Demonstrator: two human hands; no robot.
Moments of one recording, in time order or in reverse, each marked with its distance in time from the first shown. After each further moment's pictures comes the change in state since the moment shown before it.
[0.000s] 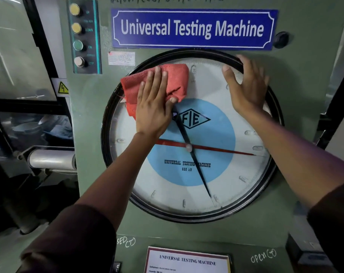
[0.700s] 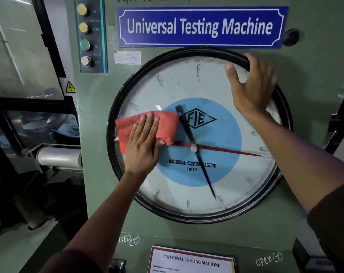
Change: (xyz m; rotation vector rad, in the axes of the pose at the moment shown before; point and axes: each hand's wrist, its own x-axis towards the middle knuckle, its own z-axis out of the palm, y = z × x) left_hand -0.117 -0.038 -0.004 0.035 -0.066 0.010; right_hand -0.001 -0.006 0.010 -0.047 0.140 -0.004
